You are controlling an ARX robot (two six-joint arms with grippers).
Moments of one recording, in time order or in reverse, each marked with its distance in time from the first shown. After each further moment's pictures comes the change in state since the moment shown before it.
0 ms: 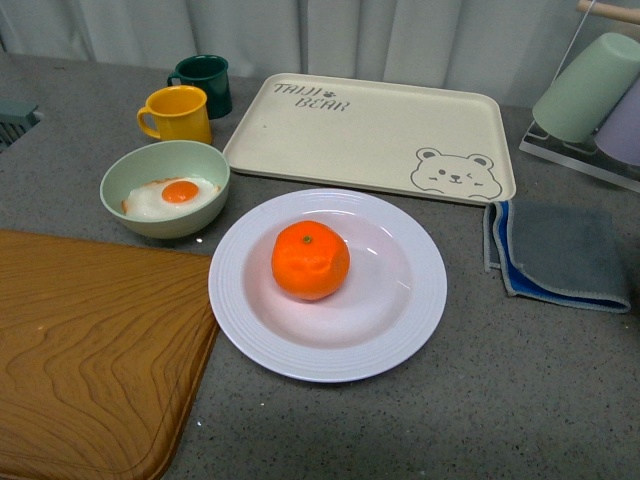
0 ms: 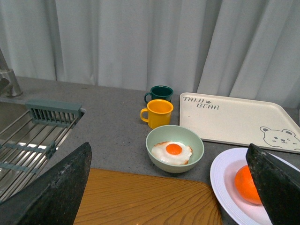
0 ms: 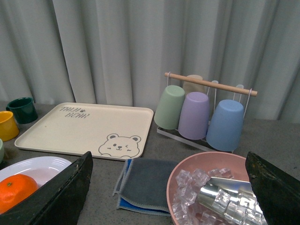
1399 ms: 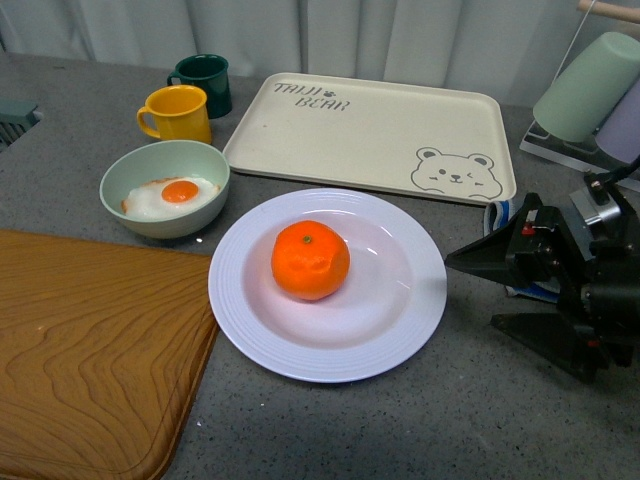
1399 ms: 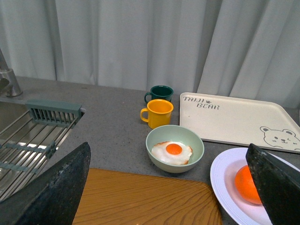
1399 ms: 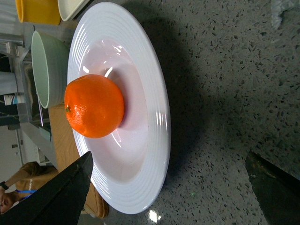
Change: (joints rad) left arm 0.000 0.000 0.000 0.000 0.000 0.000; right arm 0.089 2.050 0.629 0.586 -0.666 0.704
